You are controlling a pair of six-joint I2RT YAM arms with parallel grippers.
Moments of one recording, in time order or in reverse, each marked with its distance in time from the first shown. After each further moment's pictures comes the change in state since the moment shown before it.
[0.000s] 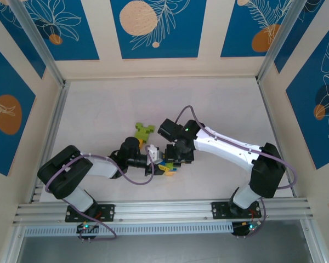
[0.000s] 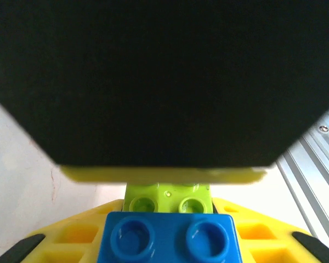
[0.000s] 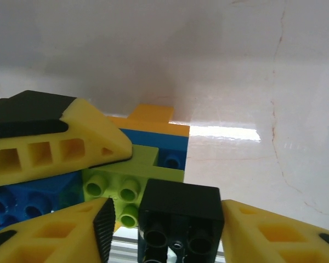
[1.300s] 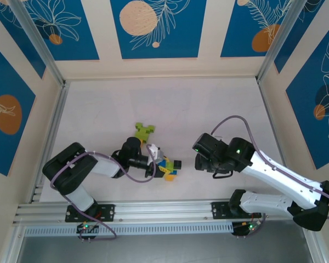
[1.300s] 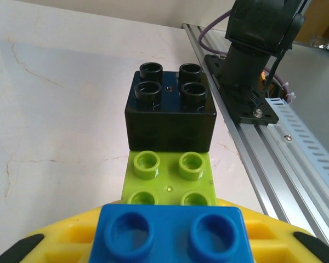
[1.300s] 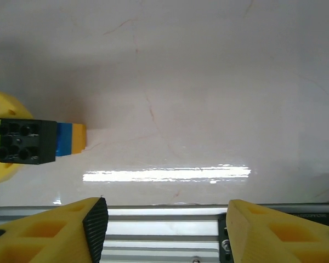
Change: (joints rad) left arm -0.001 0.059 0.011 0.036 0.100 -0.119; right arm 0.037 -0.547 -0.193 -0.236 0.264 0.140
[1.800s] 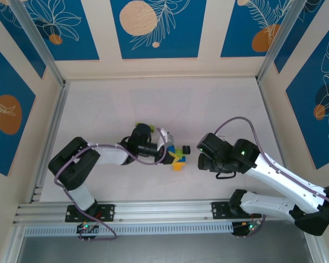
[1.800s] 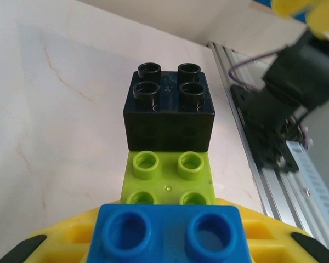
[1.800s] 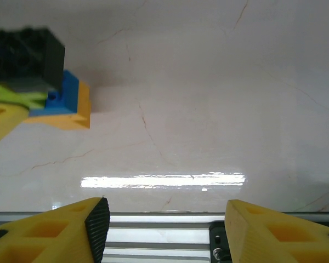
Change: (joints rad) left arm 0.001 0.065 0.311 -0.279 -0.048 -0.149; right arm -0.045 -0.046 -0.035 0.025 0.002 -0.063
